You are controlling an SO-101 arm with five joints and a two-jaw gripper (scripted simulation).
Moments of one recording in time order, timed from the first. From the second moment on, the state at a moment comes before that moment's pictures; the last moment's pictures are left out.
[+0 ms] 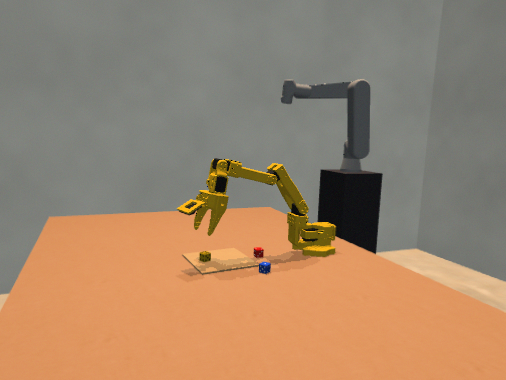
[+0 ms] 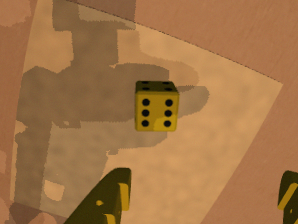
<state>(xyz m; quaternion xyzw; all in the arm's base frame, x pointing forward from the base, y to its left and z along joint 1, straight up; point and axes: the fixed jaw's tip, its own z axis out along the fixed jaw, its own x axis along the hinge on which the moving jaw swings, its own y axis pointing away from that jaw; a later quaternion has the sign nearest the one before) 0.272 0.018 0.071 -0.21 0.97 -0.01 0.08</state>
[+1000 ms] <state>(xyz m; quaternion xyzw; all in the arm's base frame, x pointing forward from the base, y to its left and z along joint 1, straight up) 0.210 0.074 0.066 -0.64 0.77 0.00 0.00</state>
